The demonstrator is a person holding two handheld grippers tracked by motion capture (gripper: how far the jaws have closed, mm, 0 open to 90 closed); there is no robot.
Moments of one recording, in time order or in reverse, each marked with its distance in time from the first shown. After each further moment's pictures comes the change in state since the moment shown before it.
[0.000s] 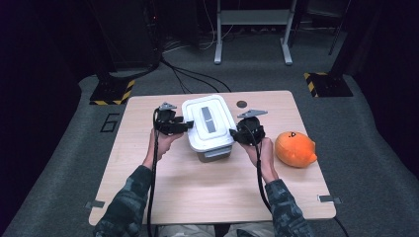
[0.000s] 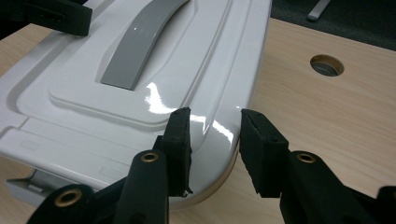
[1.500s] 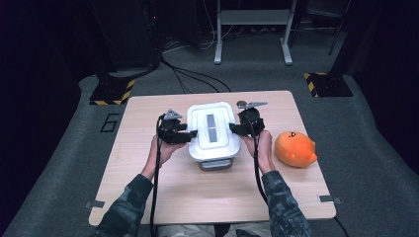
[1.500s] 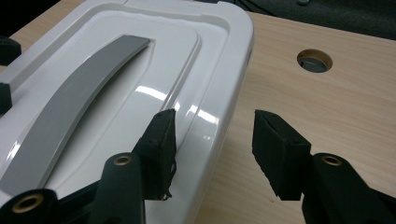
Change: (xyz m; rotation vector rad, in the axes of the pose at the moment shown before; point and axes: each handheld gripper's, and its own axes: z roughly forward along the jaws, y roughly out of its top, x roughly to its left) left arm -0.030 -0.012 -0.015 0.030 -0.018 0.095; right arm -0.018 0.020 0.019 0.033 -0.029 0.084
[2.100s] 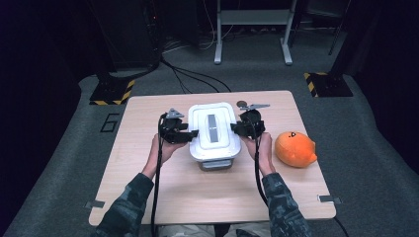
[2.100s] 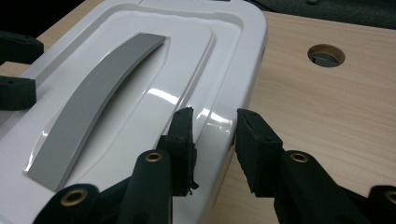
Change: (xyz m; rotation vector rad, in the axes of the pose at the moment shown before) left arm -0.003 0.005 0.001 0.025 0.005 0.013; right arm 0.001 -0.009 -0.005 -0.013 0.041 0.035
